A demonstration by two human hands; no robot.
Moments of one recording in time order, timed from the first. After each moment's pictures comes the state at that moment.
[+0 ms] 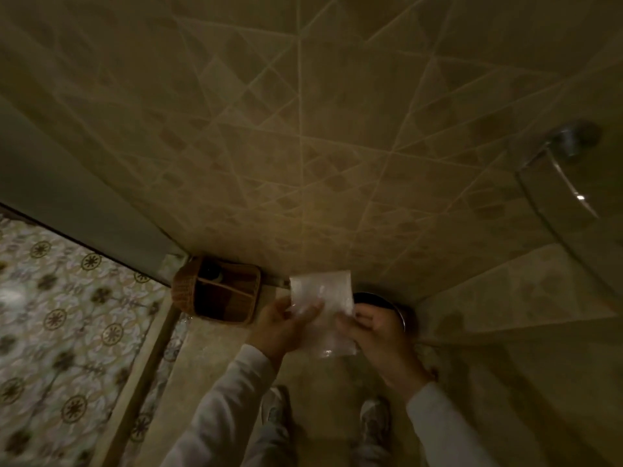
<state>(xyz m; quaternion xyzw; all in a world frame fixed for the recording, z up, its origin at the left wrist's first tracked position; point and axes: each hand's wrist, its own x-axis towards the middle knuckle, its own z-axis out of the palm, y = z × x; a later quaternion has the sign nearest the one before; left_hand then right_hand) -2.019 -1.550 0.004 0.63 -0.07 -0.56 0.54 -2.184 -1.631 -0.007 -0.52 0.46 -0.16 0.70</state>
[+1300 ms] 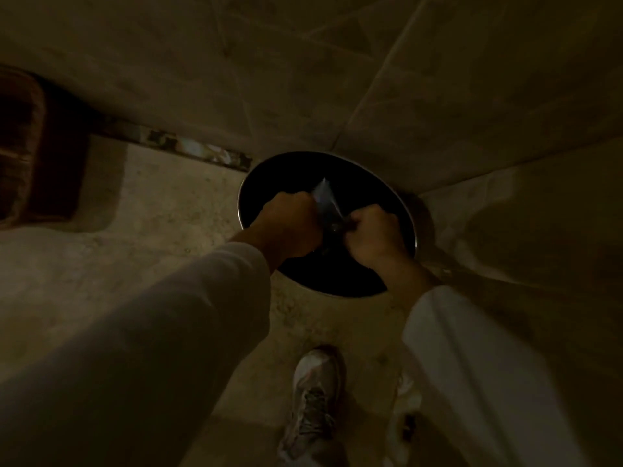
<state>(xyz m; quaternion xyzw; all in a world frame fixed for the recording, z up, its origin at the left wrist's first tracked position) -2.155 -1.777 -0.605 0.75 -0.50 -0.43 -0.02 -2.297 -1.827 -0.614 -0.65 0.62 0.13 0.41</state>
